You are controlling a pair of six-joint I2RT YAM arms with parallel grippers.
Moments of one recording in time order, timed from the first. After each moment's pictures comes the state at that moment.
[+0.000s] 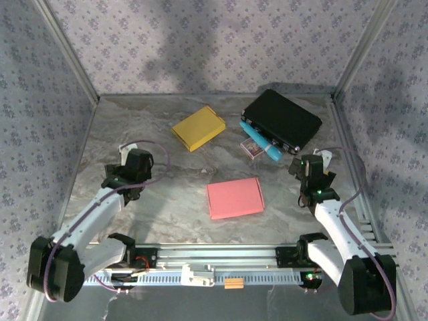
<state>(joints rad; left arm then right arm) -0.35 1.05 0.64 -0.43 -0.68 -0.26 0.11 0.92 0.45 -0.17 0.45 0.33</state>
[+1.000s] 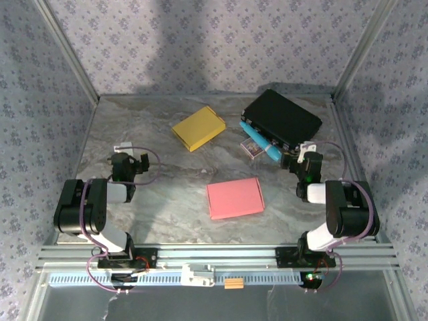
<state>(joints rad) 0.00 1.54 0.39 0.71 -0.17 -0.03 -0.03 1.51 0.38 0.67 0.07 0.01</state>
